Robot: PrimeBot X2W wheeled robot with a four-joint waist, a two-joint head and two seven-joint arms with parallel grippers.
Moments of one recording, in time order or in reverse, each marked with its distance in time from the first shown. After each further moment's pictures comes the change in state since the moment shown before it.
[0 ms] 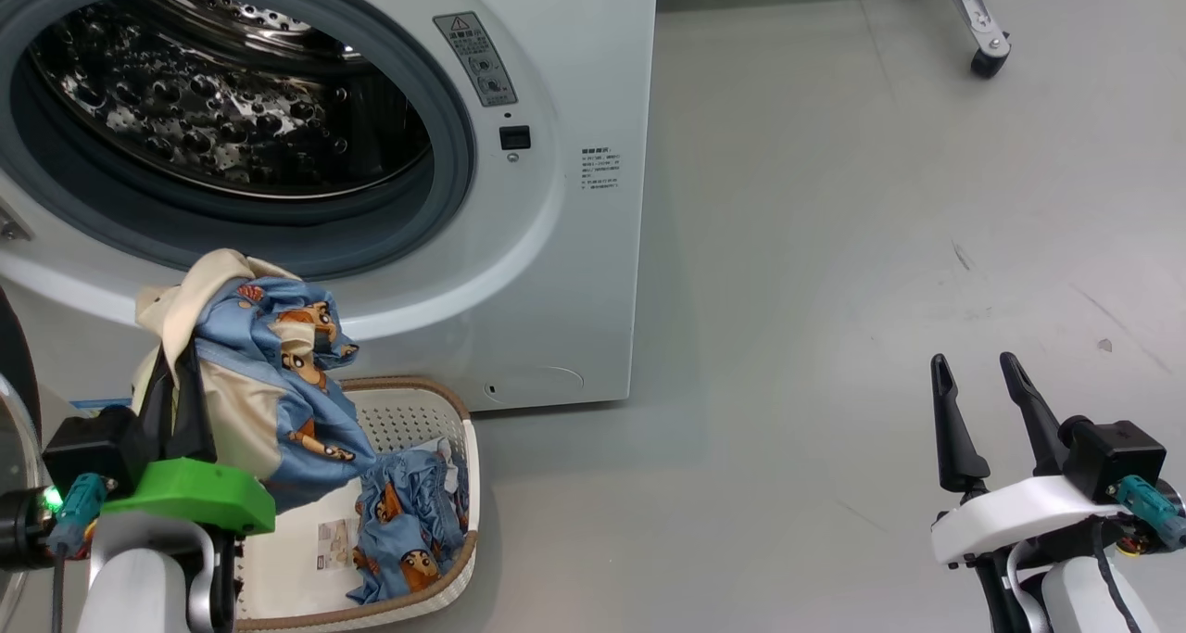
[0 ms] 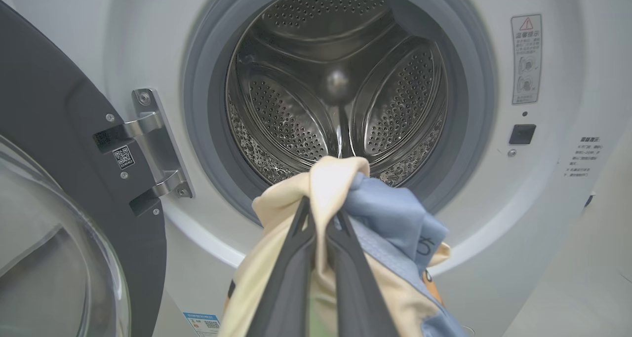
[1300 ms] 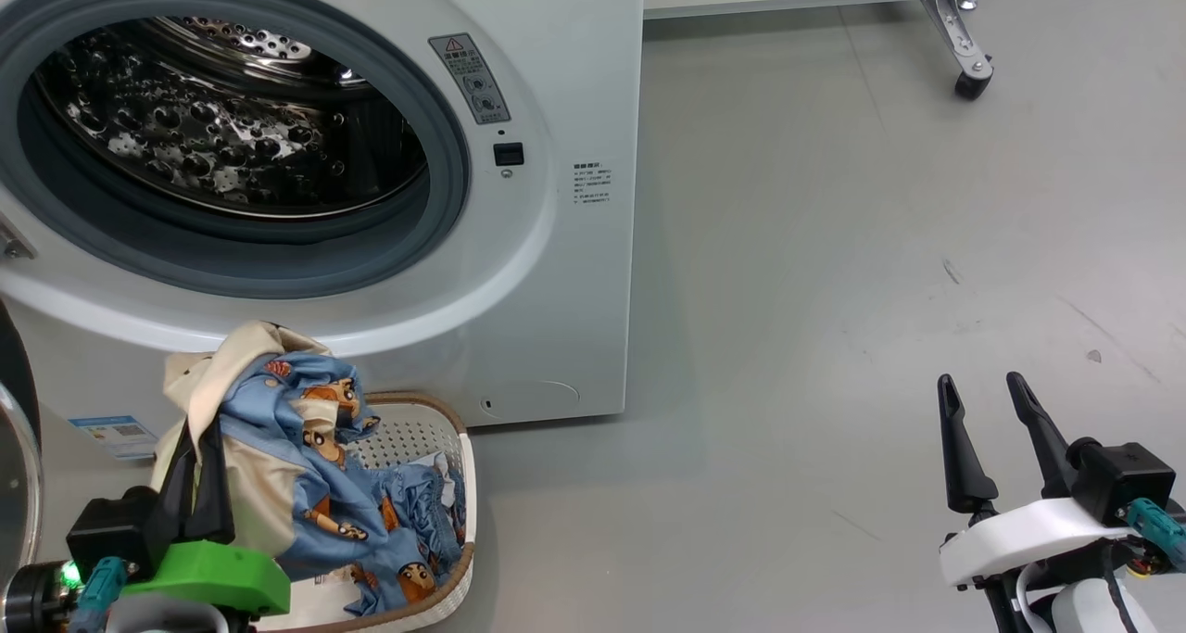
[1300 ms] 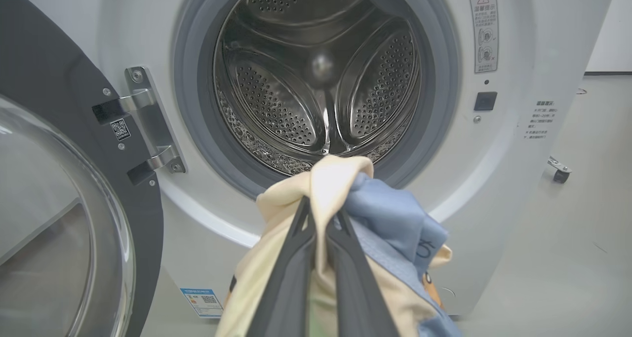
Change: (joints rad) left arm 0.190 -0.013 -0.024 -0.127 0.000 0.000 0.000; right arm 0.056 -0.018 0.002 -0.038 0.004 0.000 0.000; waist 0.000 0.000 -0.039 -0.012
